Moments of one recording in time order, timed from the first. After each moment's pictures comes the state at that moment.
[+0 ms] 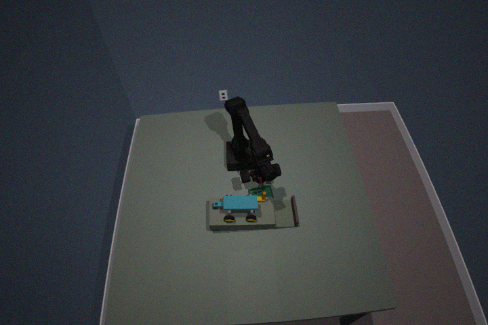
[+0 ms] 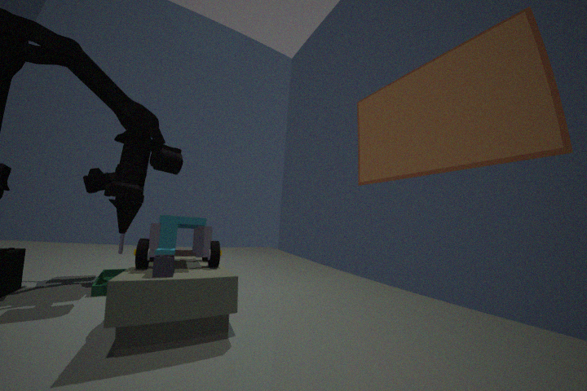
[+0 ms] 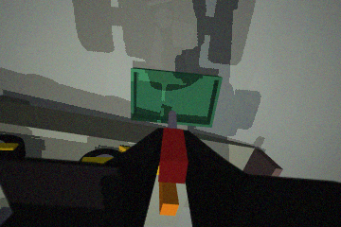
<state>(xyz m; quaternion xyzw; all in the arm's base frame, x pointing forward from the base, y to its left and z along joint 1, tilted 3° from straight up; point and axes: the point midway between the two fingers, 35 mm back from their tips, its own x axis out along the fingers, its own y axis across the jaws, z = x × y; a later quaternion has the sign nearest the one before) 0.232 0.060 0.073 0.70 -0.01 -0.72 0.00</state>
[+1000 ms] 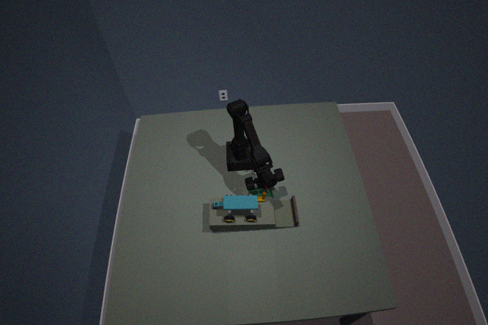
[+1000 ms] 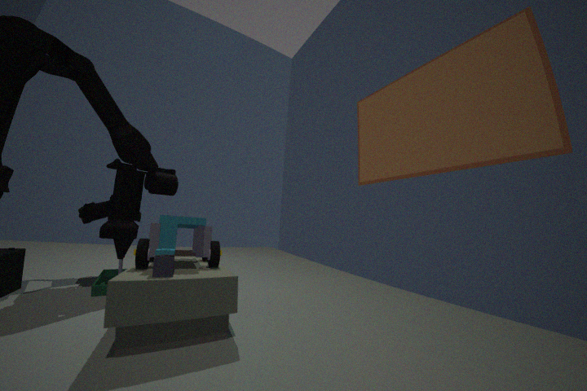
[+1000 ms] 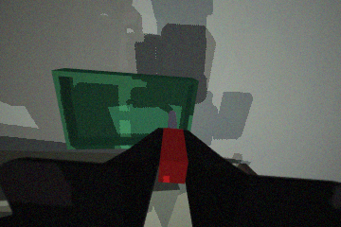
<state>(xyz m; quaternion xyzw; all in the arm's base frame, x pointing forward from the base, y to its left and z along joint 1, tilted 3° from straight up) 0.229 0.087 0.010 0.70 0.05 -0.71 -0.06</state>
